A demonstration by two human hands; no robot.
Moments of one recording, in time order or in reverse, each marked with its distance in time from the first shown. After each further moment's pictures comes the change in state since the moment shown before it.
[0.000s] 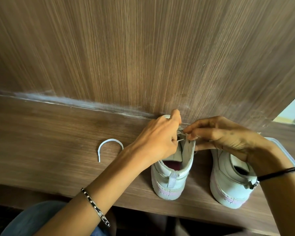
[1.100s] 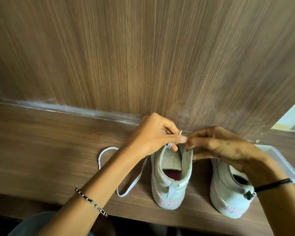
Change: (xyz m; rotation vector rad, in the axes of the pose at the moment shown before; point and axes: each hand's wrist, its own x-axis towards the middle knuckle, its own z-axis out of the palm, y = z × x) left_hand 0.012 -0.025 -0.010 -0.635 0.033 -0.053; right_hand -0.001 0.001 0.006 -0.032 0.009 -0.027
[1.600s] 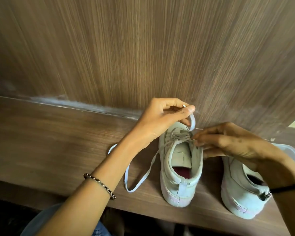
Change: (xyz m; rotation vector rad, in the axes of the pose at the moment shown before) left_hand 0.009 0.009 -0.012 -0.277 0.135 0.085; right_hand 0.001 -0.003 0.003 -0.067 0.013 -0.003
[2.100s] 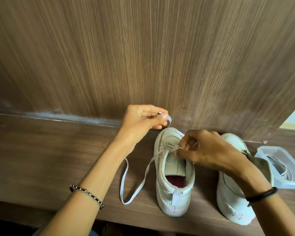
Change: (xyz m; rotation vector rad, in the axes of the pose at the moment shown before) left_hand 0.006 -0.005 -0.021 0.005 0.148 -0.060; right_hand 0.007 -0.005 0.025 -0.611 0.251 -0.147
